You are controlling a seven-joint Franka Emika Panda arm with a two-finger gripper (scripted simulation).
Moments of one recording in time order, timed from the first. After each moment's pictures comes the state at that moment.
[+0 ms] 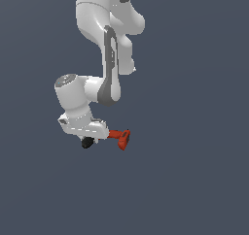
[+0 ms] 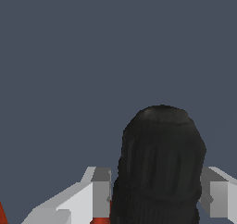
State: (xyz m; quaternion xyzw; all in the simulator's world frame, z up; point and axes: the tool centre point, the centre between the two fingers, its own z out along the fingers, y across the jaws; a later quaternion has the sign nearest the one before) arm 0.053 -0.156 0.083 -0.98 0.13 -0.13 0.07
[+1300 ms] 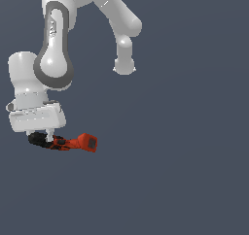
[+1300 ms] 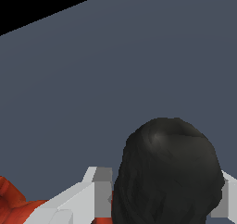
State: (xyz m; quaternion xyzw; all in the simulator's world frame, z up) arm 0.107 -0.288 0.197 -0.92 0.09 -0.37 0.12
